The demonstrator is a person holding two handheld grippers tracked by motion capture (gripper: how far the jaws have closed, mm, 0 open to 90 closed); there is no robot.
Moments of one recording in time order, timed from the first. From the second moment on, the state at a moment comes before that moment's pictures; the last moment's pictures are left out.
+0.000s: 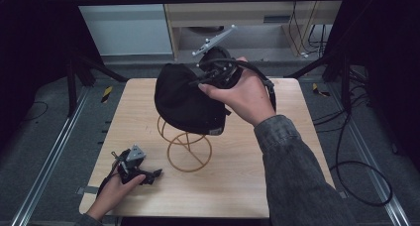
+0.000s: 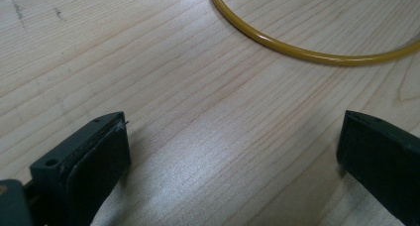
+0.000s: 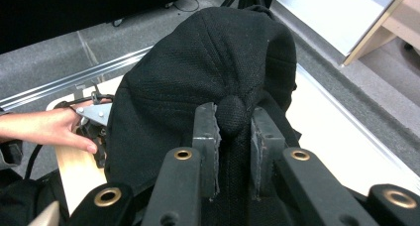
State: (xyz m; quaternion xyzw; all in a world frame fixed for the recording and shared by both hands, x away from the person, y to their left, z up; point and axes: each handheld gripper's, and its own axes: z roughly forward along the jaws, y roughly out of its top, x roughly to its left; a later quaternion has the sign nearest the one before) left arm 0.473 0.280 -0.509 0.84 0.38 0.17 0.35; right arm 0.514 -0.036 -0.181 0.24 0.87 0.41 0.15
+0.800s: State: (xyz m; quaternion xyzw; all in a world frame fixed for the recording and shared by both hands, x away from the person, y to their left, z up) left arm 0.473 0.280 -0.509 0.84 0.38 0.17 0.35; right arm 0.531 -0.012 -0.200 0.24 0.89 0.38 0.13
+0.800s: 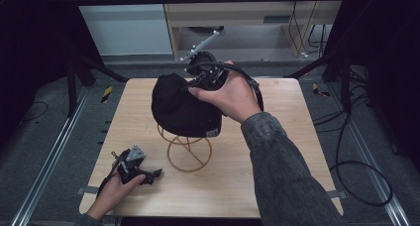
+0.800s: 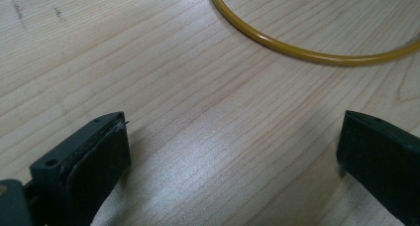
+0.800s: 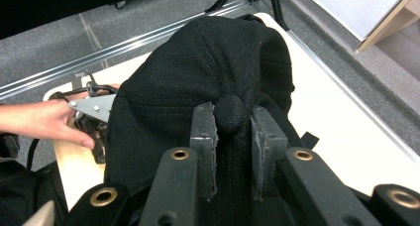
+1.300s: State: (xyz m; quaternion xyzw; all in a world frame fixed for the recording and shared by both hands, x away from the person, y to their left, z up) left arm 0.473 0.280 -0.509 0.84 0.38 0.17 0.35; right arm 0.535 -0.002 -0.212 0.23 0.89 0.36 0.12
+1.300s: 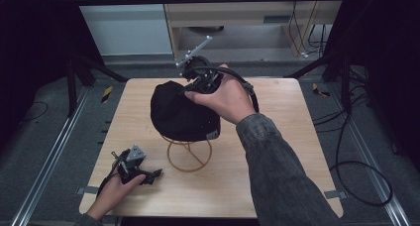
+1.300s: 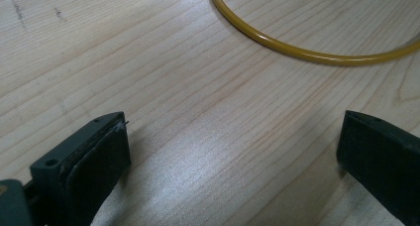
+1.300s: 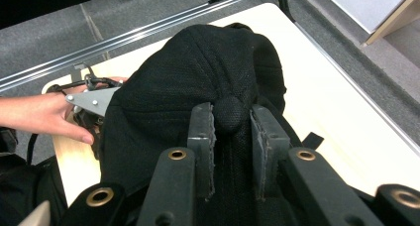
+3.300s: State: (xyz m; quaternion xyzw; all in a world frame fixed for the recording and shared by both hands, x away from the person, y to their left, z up) left arm 0.472 0.280 -0.509 0.84 0.38 0.17 0.35; right arm 0.508 -0.053 -0.228 0.26 0.86 0.41 0.14
